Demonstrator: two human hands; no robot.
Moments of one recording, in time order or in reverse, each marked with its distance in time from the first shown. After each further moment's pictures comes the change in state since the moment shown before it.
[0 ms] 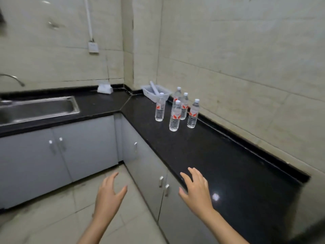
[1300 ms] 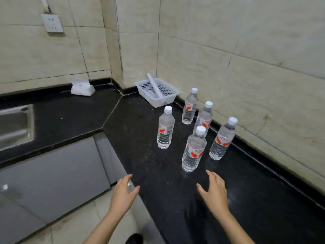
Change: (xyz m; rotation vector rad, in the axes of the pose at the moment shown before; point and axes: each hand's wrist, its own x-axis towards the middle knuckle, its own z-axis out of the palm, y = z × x) left_hand 0.418 -0.012 0.186 0.048 -0.257 -0.141; right_hand 0.359 0.097 0.206 0.348 -0.282 0.548
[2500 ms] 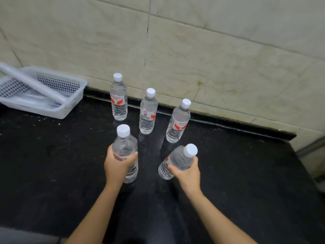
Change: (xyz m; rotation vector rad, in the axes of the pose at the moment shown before) left_hand 0.221 0.123 0.061 -0.427 -0.467 0.229; right_hand 0.076 -0.086 0.044 0.663 0.596 0.687
